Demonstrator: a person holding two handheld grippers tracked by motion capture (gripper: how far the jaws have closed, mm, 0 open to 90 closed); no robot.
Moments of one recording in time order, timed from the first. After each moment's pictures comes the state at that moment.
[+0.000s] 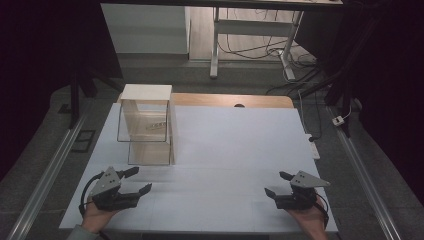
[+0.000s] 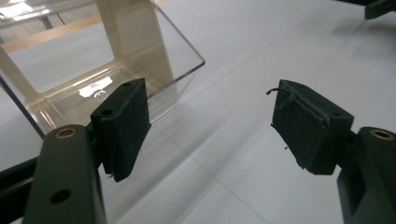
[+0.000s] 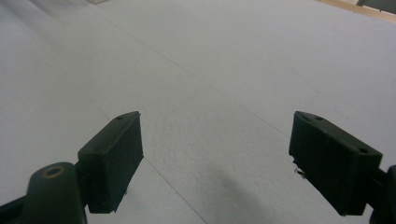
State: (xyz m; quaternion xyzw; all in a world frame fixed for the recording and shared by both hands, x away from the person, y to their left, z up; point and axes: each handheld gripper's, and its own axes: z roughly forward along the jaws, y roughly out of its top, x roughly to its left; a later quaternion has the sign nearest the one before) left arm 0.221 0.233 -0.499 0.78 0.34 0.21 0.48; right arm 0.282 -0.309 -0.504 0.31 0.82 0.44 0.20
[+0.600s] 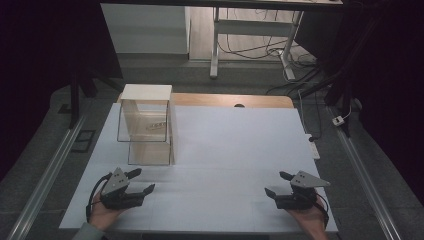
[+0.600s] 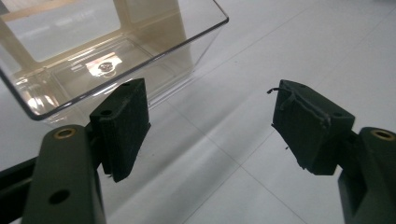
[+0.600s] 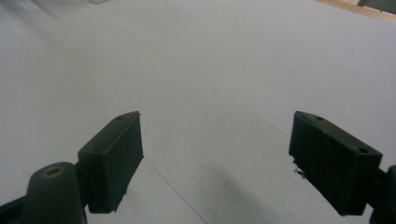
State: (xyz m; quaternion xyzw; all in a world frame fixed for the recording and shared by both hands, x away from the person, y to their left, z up) left arm 0.231 0.224 -0.521 0.79 0.36 0.21 0.45; right arm 0.282 -0.310 -0.504 0.31 0.82 0.44 0.20
